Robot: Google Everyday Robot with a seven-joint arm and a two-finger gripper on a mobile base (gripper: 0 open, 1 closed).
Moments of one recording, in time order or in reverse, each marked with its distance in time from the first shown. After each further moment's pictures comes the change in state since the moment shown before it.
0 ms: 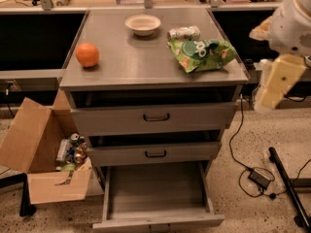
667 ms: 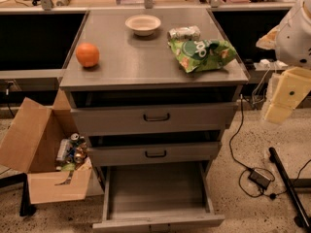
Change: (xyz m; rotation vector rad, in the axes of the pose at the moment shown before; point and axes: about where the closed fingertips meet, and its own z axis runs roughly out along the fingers) arm 0.004 0.031 -0.010 -0.008 0.034 0.036
